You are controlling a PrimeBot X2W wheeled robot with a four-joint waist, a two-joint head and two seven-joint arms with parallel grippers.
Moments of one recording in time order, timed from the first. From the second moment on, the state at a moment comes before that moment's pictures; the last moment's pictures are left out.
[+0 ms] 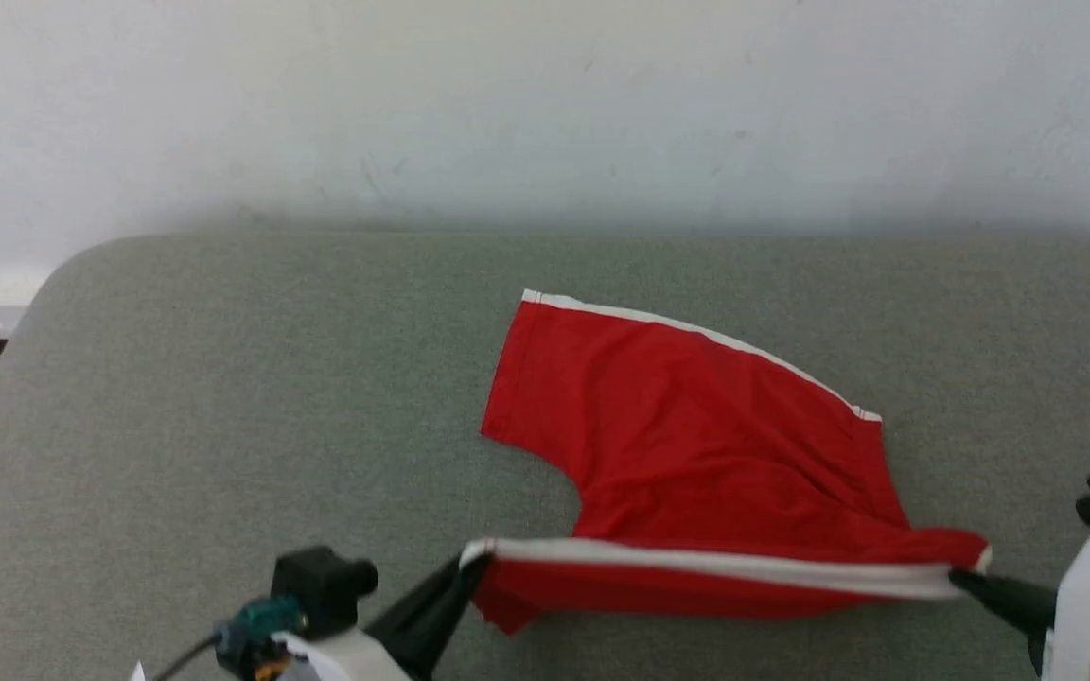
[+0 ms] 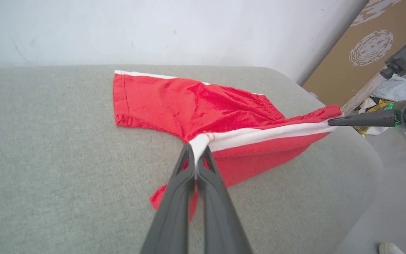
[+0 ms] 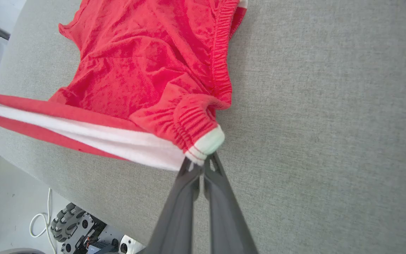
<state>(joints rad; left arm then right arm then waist) 0.09 0.41 -0.49 -0.18 -0.60 -0.04 0.11 0.07 -0.57 0.09 0.01 0.93 0.13 0.69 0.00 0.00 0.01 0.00</state>
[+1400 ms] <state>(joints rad) -0.99 0.29 -0.66 0.71 -0.58 -0.12 0.02 -0.71 -0.28 0.07 0.43 0.59 0.13 0.87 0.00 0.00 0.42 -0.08</state>
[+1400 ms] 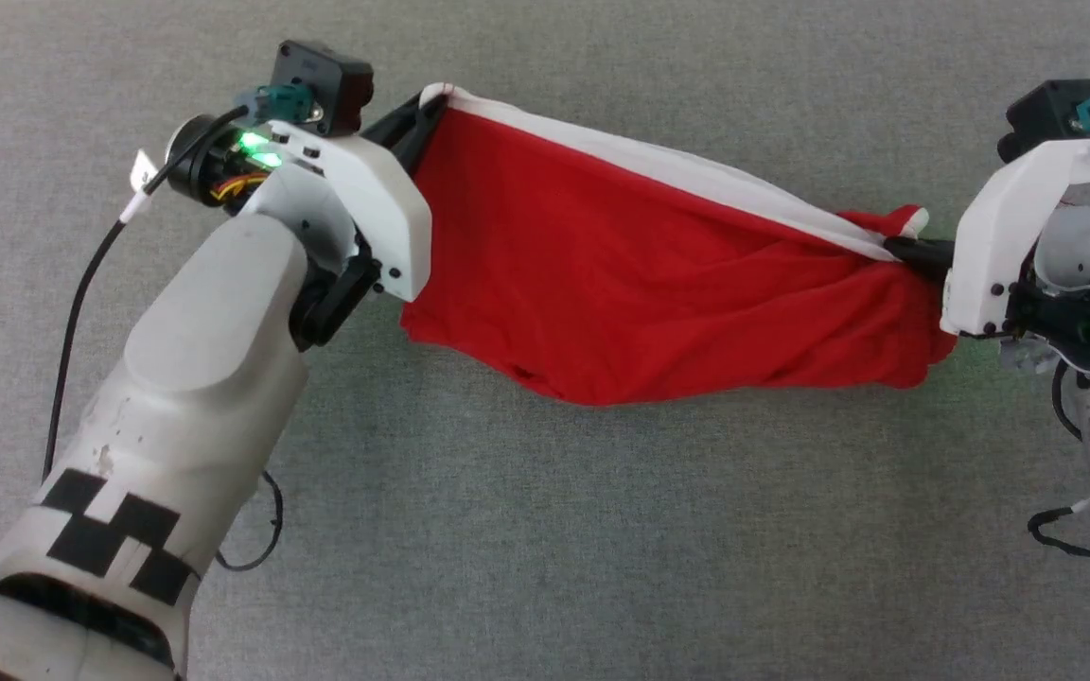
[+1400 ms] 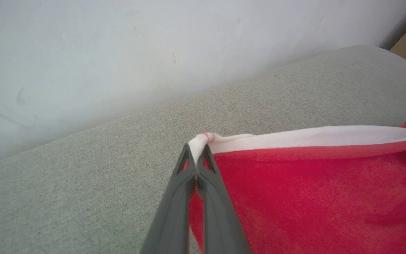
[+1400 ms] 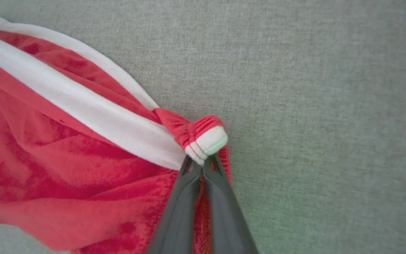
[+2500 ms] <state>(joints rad) -0.57 0.25 -0.55 0.61 -0.68 0.06 -0.26 -0.30 -0.24 0.04 0.27 0.37 0.13 0.25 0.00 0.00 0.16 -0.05</state>
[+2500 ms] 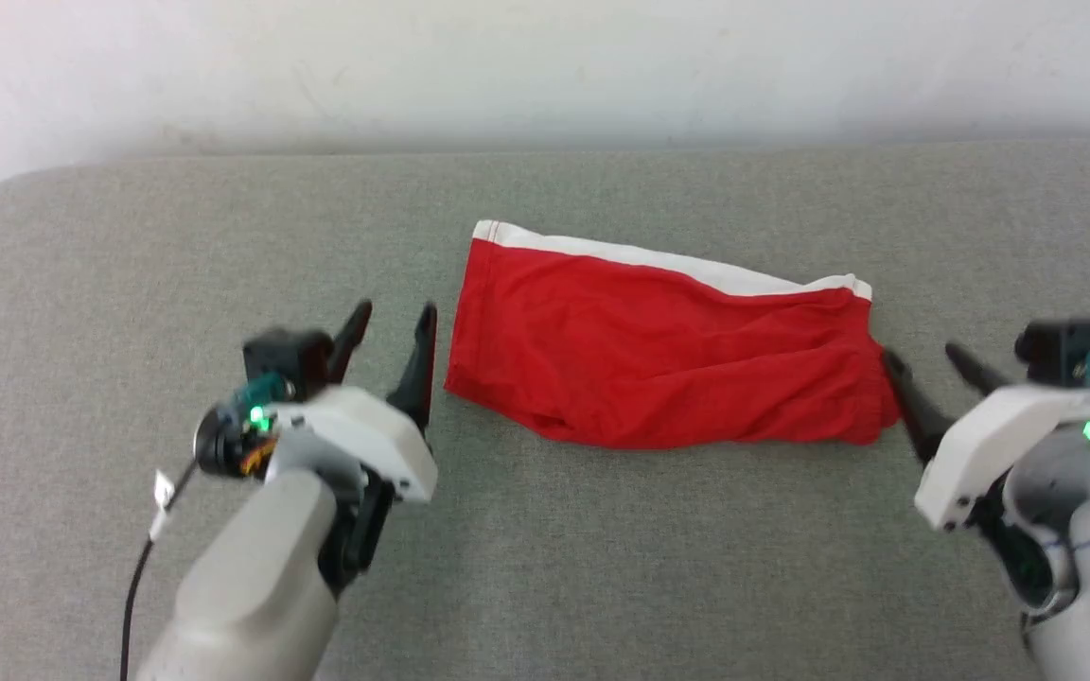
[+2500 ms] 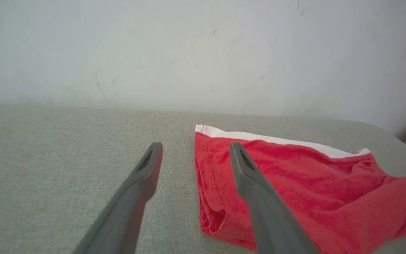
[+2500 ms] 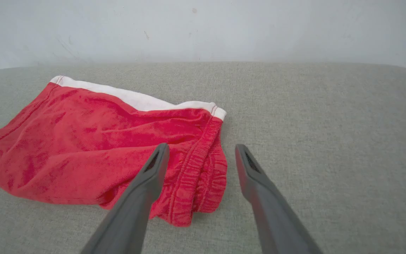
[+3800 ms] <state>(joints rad) -0.54 0.28 -0.64 0.41 -0.68 0.23 0.17 -0.25 -0.05 -0.15 0.15 0.32 0.13 0.38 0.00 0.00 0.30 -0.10</state>
